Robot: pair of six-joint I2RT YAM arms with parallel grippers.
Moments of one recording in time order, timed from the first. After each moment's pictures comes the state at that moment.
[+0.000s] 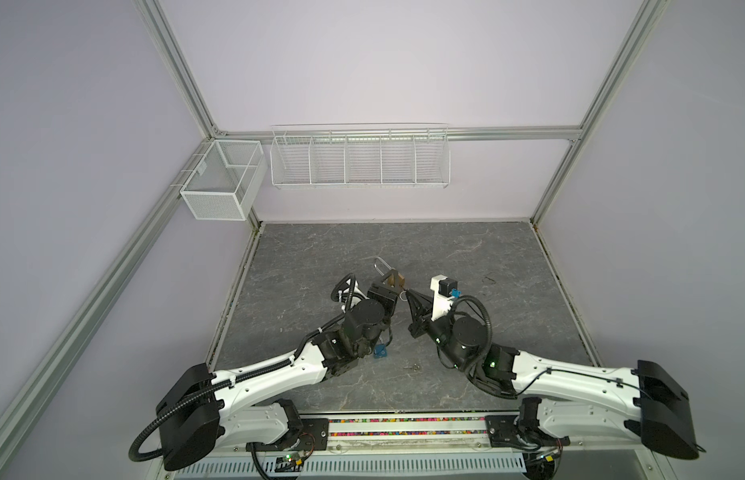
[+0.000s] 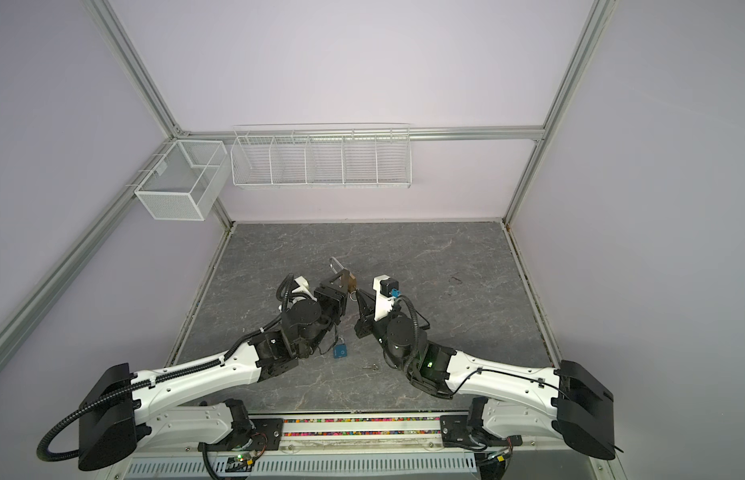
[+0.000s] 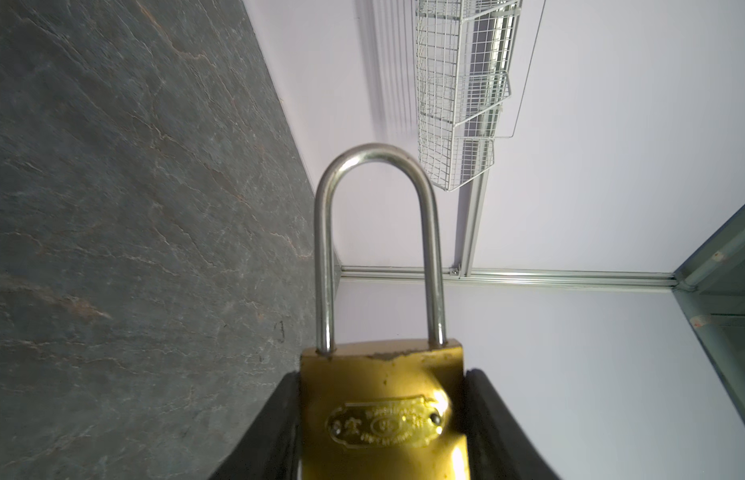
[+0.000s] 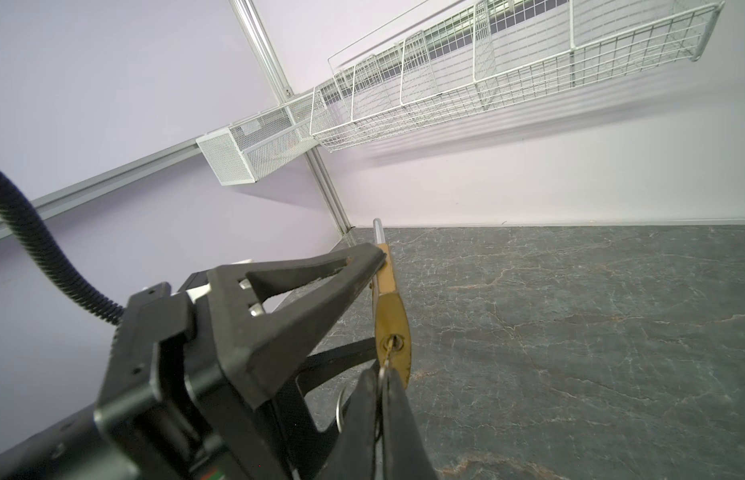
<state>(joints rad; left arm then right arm) -1.07 1.21 0.73 0.35 -0.57 -1.61 1.14 1.14 0.65 0.48 0.52 0.38</state>
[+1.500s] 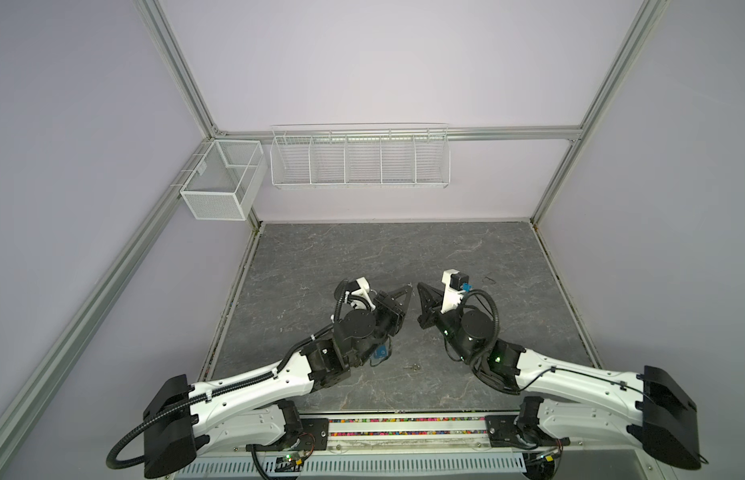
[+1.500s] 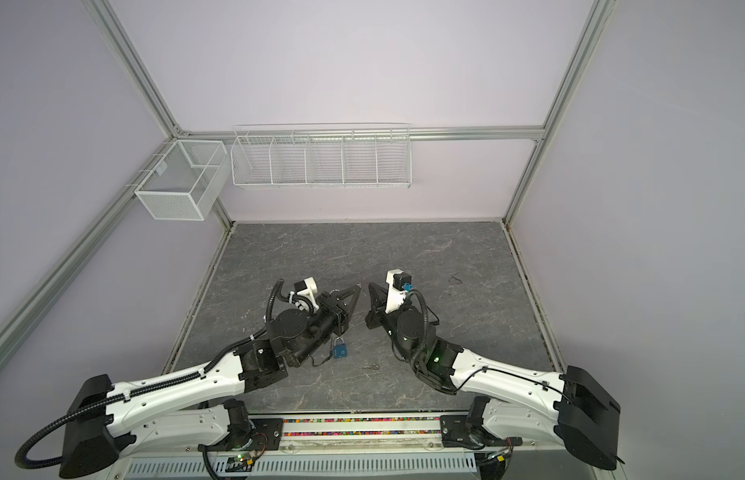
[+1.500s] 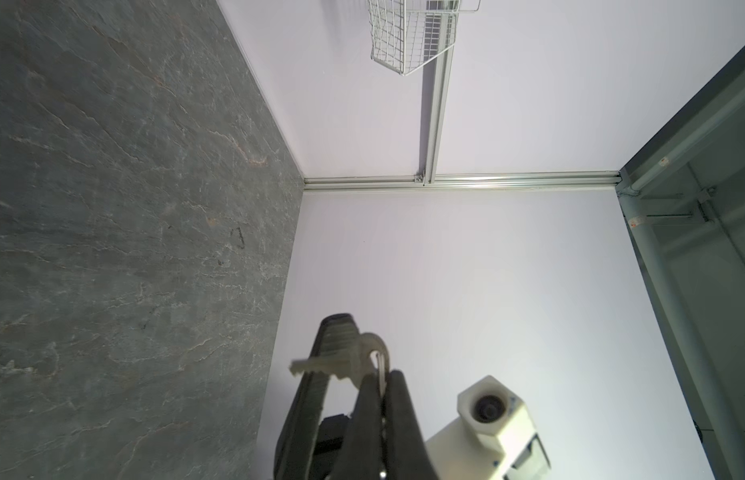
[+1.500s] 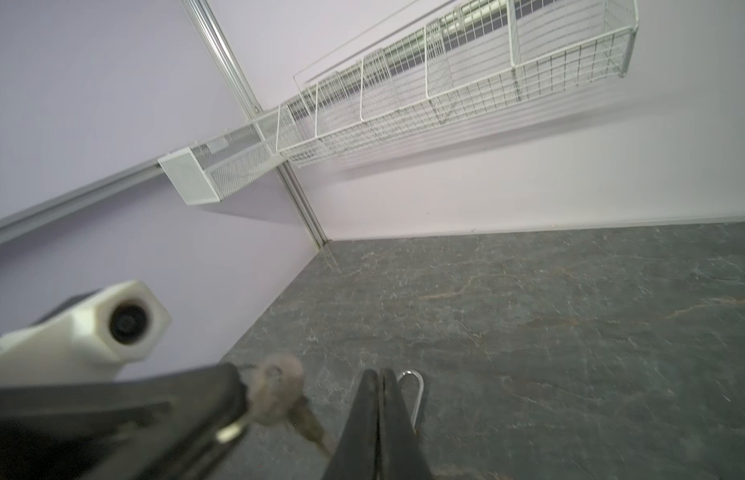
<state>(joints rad) -1.14 1.05 0.70 0.30 -0.42 -1.54 1.05 1.09 0.57 0.48 0.51 0.40</state>
